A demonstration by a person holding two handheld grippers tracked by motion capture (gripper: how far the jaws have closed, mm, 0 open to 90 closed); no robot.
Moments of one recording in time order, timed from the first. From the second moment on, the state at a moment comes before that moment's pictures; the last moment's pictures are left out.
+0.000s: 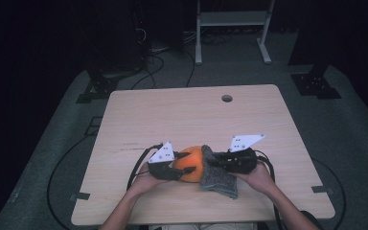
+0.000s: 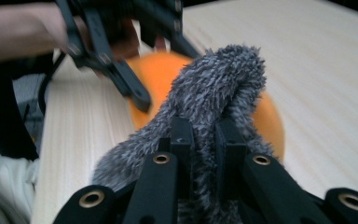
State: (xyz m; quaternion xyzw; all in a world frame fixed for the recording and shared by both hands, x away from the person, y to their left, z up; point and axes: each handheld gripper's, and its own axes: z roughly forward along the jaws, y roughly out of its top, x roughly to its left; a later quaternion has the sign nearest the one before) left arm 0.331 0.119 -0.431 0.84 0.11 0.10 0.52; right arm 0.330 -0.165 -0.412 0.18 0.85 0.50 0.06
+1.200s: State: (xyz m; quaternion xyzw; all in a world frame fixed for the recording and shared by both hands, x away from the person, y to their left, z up) left arm 0.336 0.107 -0.421 0.84 0.13 0.07 0.52; right arm 0.310 -0.170 -0.397 0.16 0.85 0.50 0.08
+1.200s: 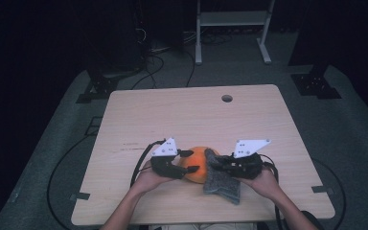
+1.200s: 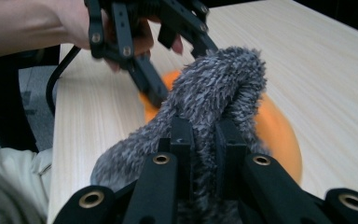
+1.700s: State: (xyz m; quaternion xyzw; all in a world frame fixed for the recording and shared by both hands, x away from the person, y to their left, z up) left arm 0.335 0.117 -0.420 0.84 0.14 0.05 0.52; right arm 0.308 -0.181 -0.413 0.18 0.86 0.46 0.09
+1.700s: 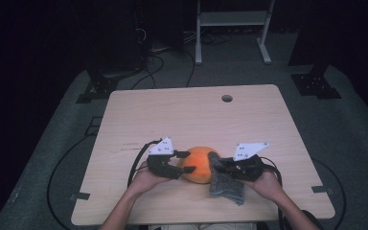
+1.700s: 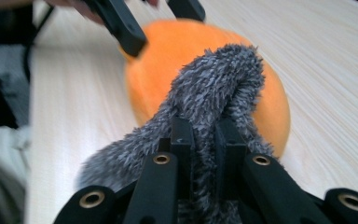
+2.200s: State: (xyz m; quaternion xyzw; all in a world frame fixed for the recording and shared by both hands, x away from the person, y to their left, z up) left arm 0.338 0.112 -0.423 0.84 0.16 0.03 0.52; right arm 0.314 -0.173 -0.409 0.17 0.86 0.47 0.07
